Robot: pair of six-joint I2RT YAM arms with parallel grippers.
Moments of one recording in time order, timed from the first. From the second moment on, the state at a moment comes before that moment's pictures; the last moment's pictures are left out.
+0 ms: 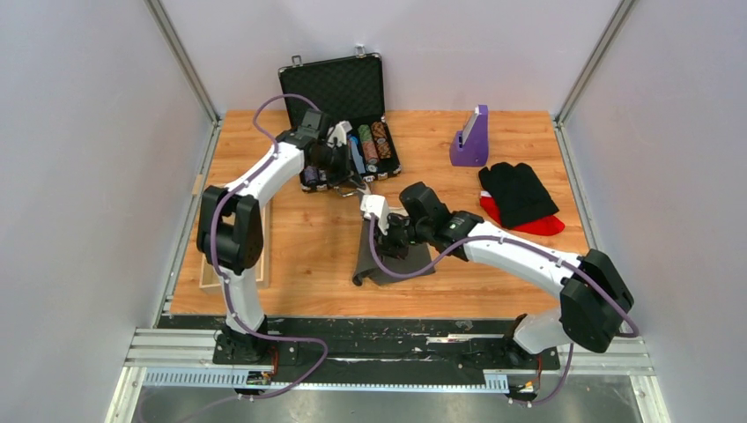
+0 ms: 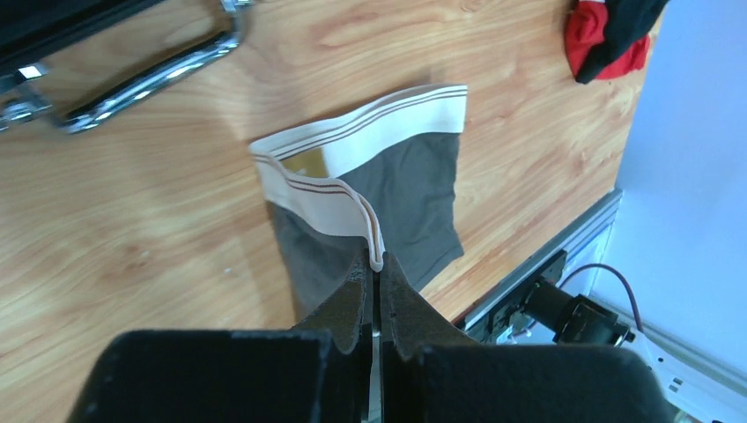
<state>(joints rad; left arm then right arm) -0.33 1.90 1.58 -0.67 0.55 -0.48 0.85 1.44 1.01 -0.25 -0.49 -0.28</state>
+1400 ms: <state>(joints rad) -0.61 2.20 1.89 -0.77 0.23 -0.52 0.65 1.29 0.65 -0.17 -0.49 -0.18</state>
